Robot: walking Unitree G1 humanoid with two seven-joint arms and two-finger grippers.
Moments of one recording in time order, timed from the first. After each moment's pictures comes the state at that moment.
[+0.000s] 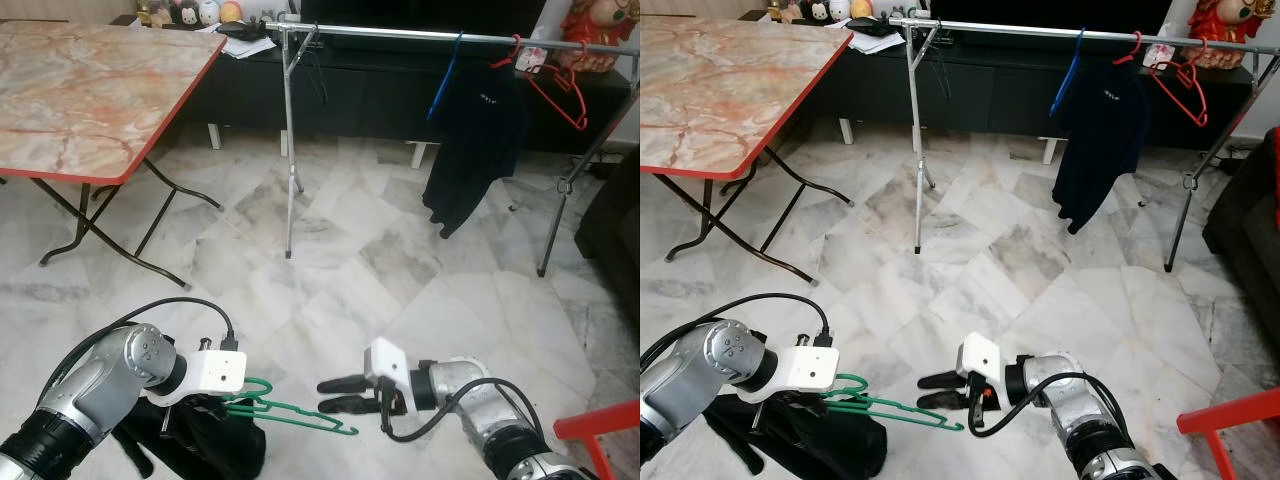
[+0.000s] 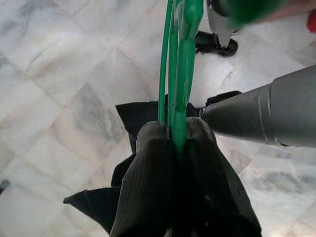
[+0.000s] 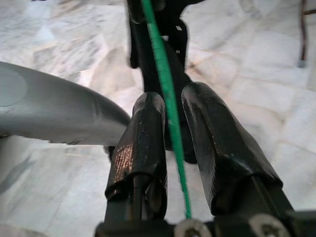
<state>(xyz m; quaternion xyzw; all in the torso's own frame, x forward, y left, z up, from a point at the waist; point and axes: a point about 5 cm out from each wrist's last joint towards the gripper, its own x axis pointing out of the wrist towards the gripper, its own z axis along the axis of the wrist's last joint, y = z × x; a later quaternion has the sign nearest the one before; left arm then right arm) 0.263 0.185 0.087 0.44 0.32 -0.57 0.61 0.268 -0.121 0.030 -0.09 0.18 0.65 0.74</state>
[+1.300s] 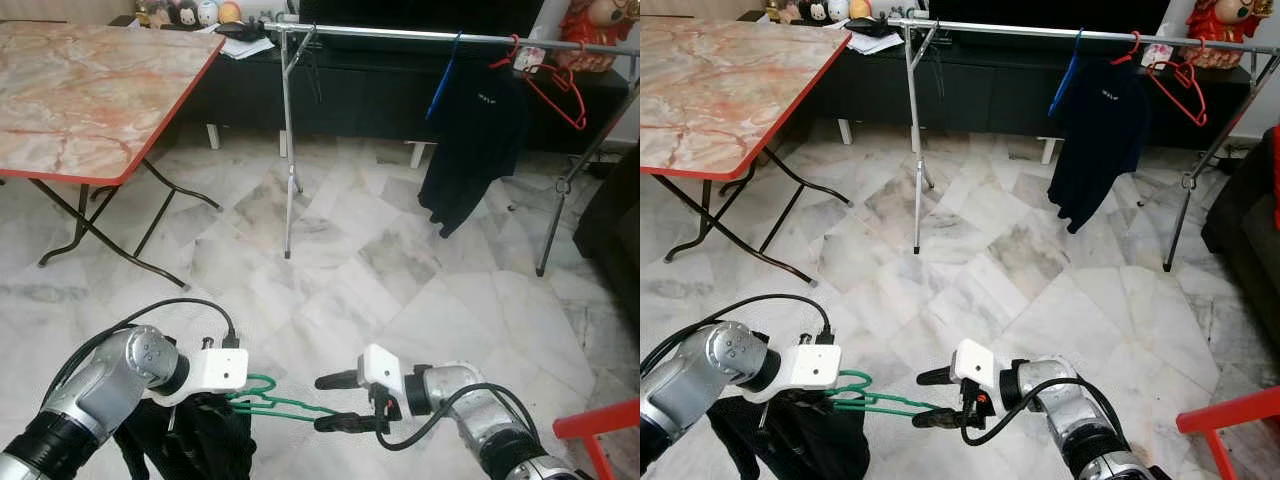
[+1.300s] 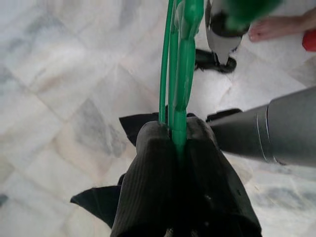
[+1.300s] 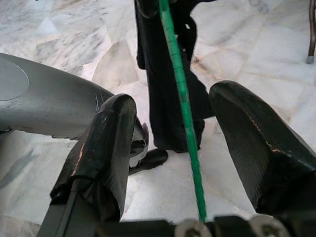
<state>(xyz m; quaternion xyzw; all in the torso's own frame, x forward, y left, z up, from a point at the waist) 0.264 0.176 0.093 0.42 0.29 -0.59 0.62 0.263 -0.115 0.025 -0.10 0.19 0.66 0.72</state>
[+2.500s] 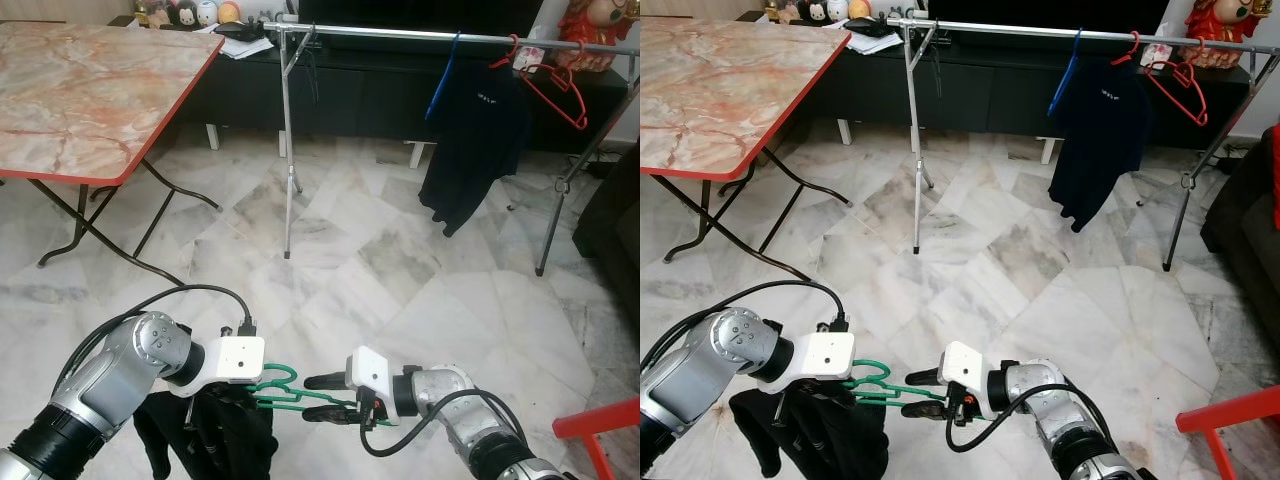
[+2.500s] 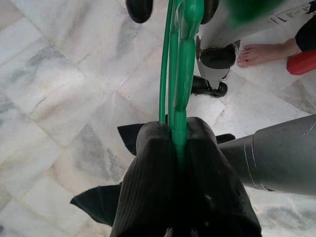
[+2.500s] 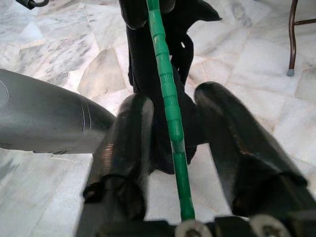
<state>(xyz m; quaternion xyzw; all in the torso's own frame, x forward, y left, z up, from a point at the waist) 0.261 0.158 0.111 0.39 0.27 -0.62 0.63 0.263 -0.100 0.024 -0.11 0.16 0.64 0.74</state>
